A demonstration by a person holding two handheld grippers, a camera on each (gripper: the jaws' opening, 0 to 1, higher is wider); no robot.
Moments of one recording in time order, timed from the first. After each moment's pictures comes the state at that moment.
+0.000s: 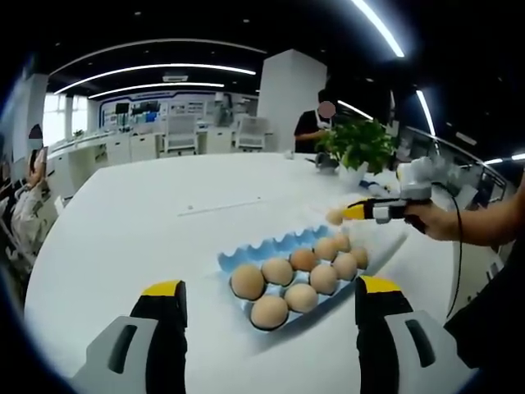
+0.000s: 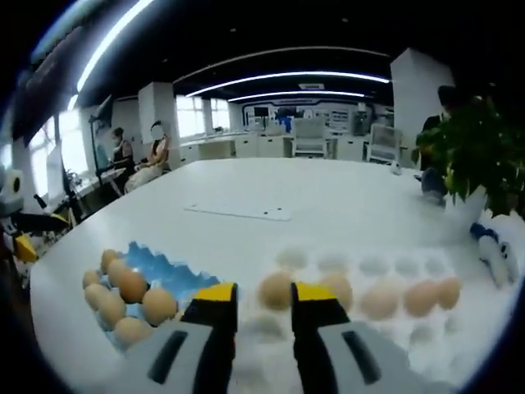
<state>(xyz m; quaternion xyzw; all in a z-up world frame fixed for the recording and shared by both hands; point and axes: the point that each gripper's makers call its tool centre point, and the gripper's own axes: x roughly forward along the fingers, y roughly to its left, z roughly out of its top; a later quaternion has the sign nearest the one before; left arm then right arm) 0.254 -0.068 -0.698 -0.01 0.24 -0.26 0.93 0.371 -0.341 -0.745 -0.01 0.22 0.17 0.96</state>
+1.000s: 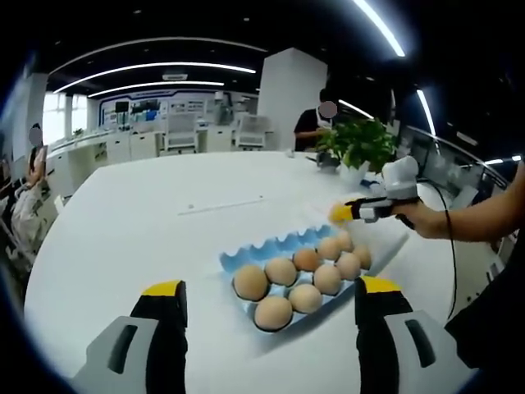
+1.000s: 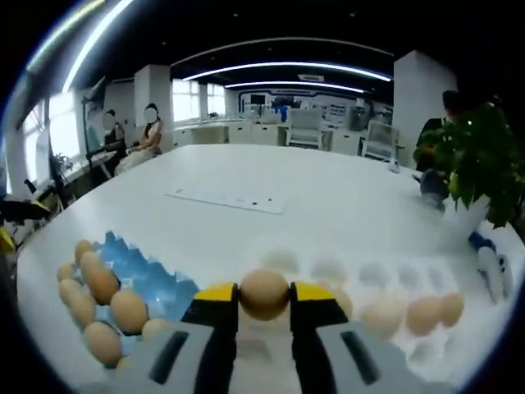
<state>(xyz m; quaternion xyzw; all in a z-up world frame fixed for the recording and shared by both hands) 0.261 -0.064 -0.702 -0.01 0.24 -0.26 0.93 0.394 -0.335 -0.754 -0.04 0.24 0.16 0.96</state>
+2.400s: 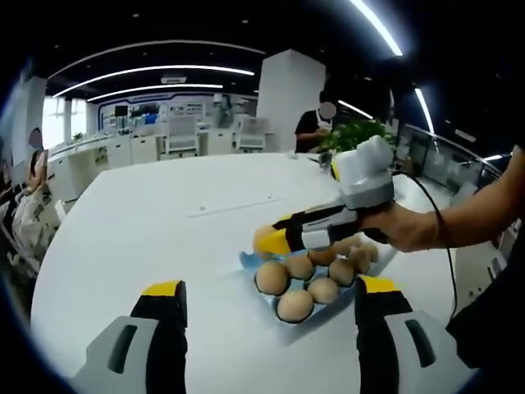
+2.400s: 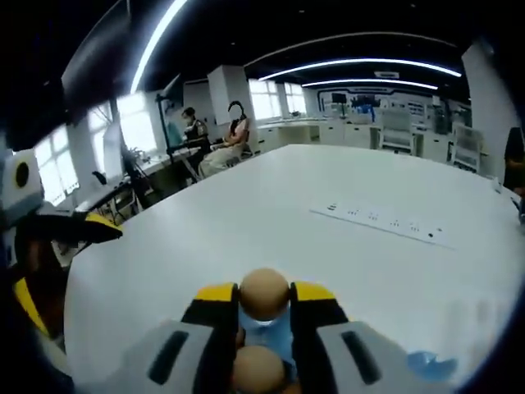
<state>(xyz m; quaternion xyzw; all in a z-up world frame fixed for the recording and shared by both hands) 0.264 -0.030 -0.699 -0.01 0.23 -0.27 0.93 0.375 -0.089 -0.759 -0.02 0.25 0.38 0.89</state>
